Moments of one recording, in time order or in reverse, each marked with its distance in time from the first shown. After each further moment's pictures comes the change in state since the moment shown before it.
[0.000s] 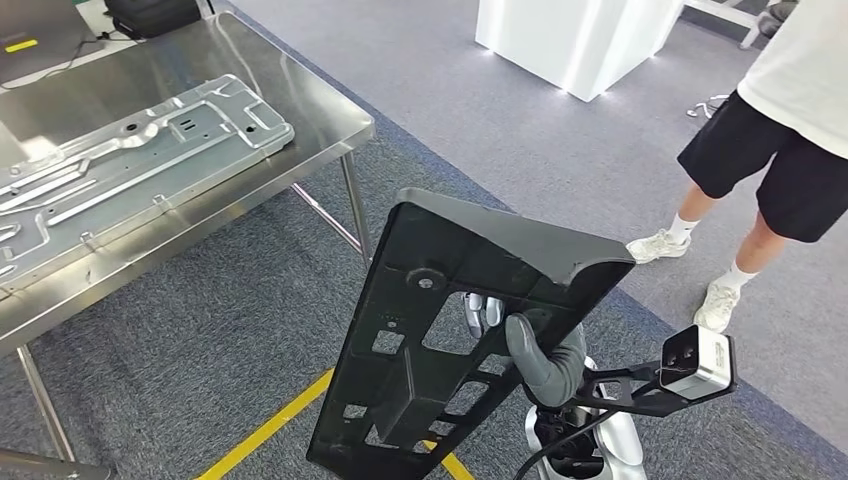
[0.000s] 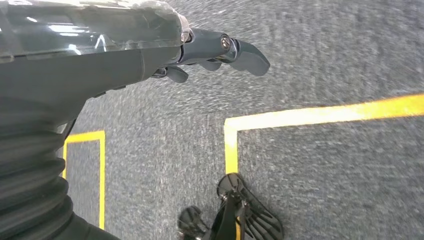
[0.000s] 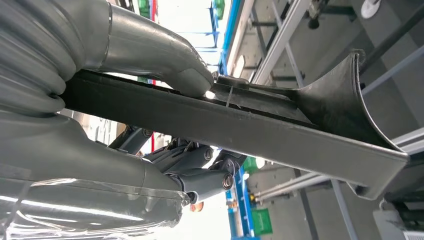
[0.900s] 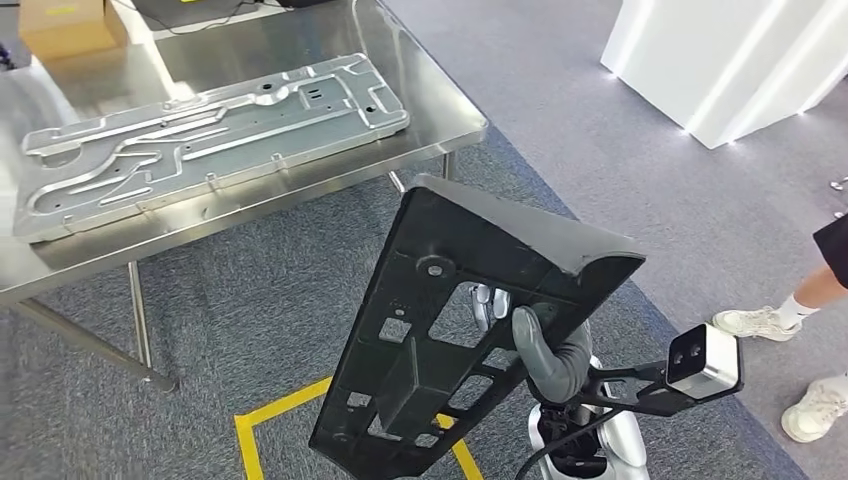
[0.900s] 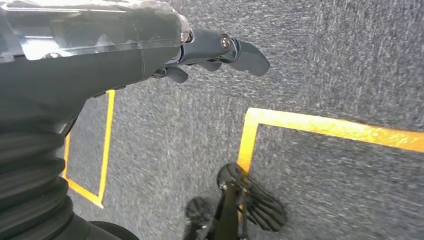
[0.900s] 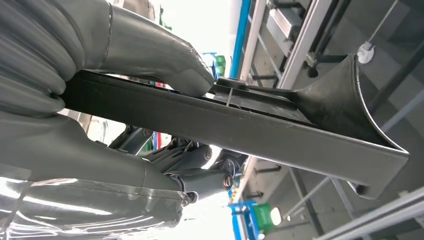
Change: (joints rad) left arm -0.003 0.004 -0.001 -0.001 -0.013 -0.051 -0.008; right arm 0.004 0.005 -0.016 -0.008 0.003 -0.021 0.000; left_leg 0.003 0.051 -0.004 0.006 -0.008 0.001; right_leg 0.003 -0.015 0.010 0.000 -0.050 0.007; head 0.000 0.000
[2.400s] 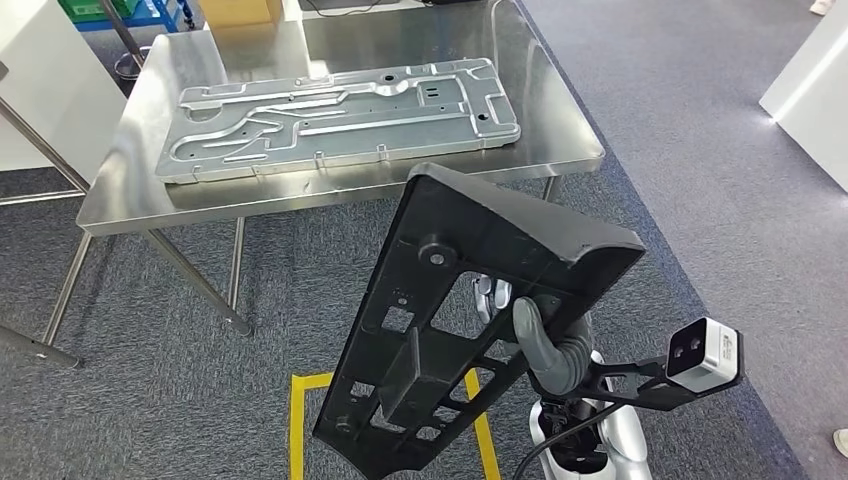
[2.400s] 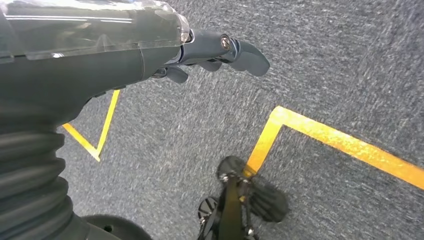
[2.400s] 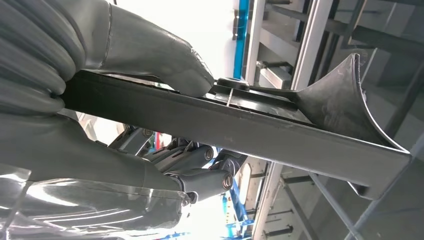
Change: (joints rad) left arm 0.002 -0.002 -0.023 -0.001 -0.010 -0.008 -0.014; right arm -0.014 0.000 -0.004 0.006 0.014 -0.024 0.000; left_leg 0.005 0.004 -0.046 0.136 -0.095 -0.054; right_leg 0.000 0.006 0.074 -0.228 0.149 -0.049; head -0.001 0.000
